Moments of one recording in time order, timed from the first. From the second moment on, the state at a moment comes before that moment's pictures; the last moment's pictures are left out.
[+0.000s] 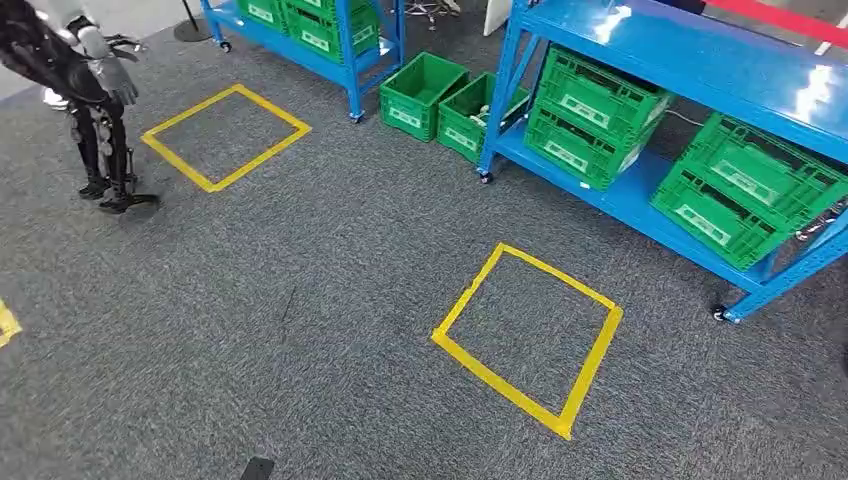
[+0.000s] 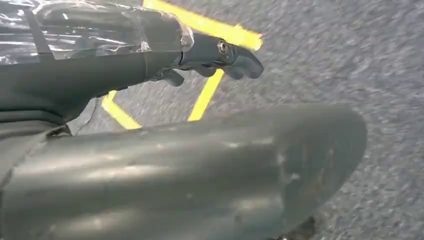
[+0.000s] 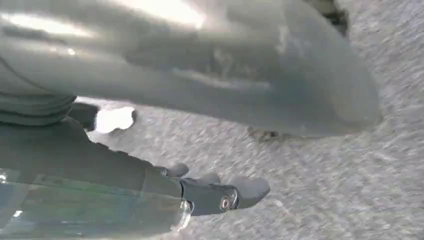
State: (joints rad) left arm -0.10 -0.10 0.44 -0.16 -0.69 0.29 -0.05; right arm -0.11 -0.04 0.91 -0.23 -0.87 -0.26 0.04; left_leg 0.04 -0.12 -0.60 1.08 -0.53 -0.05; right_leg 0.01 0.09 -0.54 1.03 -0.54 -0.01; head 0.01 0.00
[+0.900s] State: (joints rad) left arm -0.10 -0.14 0.43 -0.16 -0.70 0.31 -0.05; right arm -0.12 -0.09 0.91 -0.23 -0.89 -0.25 0.06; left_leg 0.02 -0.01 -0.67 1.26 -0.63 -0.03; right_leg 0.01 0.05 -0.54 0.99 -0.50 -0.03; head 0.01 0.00
